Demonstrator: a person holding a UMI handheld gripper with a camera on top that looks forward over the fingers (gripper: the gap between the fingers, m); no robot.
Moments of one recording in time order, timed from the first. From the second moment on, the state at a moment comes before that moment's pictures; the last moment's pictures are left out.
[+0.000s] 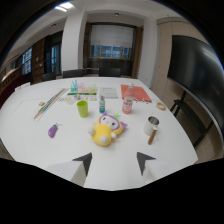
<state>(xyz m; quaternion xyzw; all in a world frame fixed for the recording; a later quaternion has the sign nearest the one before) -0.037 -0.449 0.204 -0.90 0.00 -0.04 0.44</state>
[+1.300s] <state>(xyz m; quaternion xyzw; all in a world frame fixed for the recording) -0.211 -0.139 0.096 -0.90 0.00 0.00 0.45</state>
